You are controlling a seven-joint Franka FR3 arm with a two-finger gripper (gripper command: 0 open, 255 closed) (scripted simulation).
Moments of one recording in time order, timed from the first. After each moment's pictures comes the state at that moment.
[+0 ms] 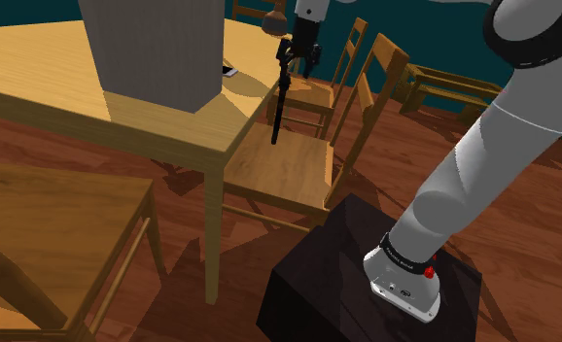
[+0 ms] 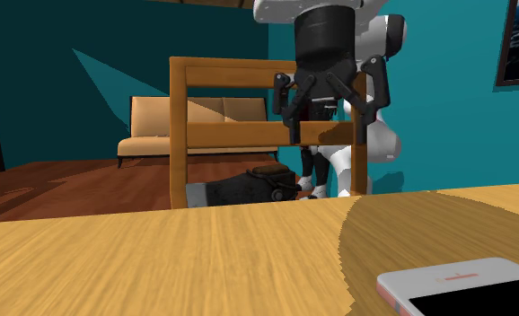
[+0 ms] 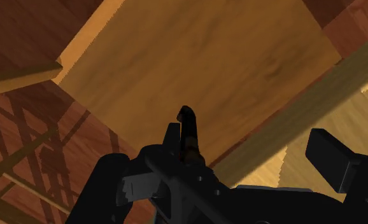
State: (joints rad) arm -0.10 -0.06 -0.07 -1.80 0.06 1.74 0.11
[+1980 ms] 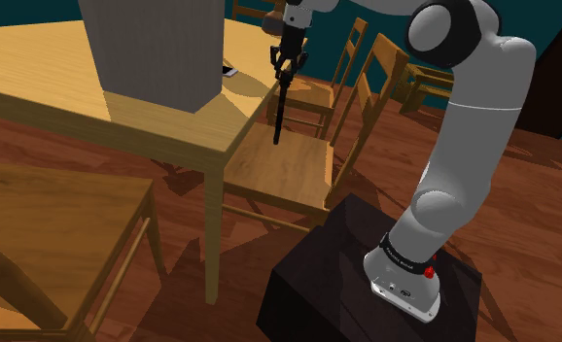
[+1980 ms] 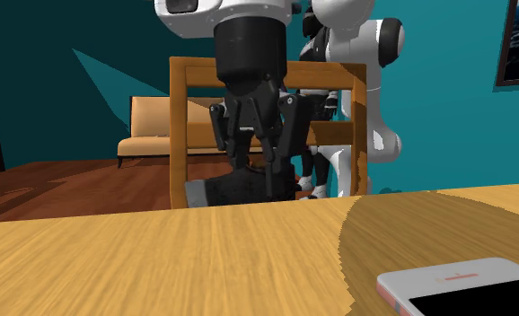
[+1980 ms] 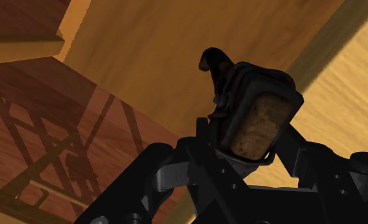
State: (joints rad) arm -0.15 0.29 -0.12 -1.45 0.09 1.72 0.21
